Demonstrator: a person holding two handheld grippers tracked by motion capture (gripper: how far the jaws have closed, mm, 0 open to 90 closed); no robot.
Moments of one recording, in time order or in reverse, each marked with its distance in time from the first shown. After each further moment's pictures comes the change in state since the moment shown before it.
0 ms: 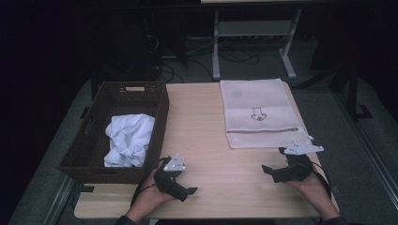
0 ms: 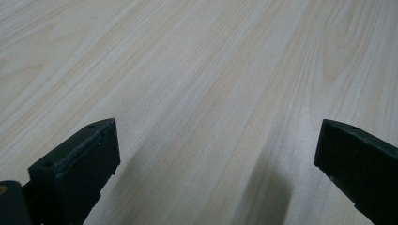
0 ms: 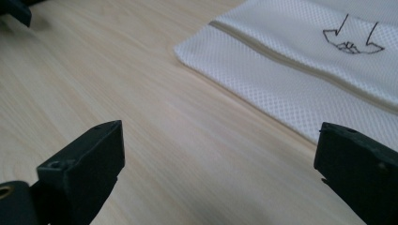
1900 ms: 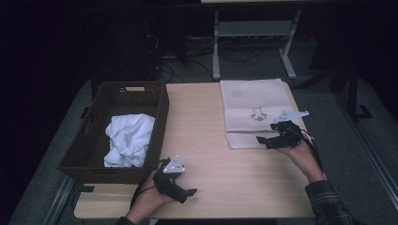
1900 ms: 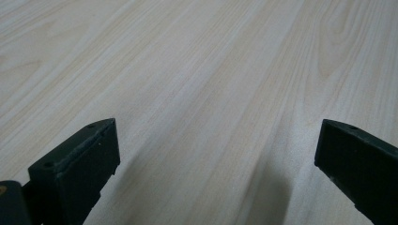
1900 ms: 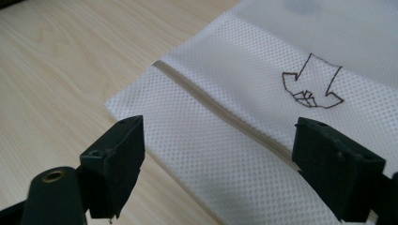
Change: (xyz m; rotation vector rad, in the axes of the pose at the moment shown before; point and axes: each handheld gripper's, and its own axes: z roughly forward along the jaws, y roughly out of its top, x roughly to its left) left arm -0.004 -0.002 -0.003 0.000 0.003 0.003; right arm -0.051 0.068 0.042 0.084 -0.029 -0.012
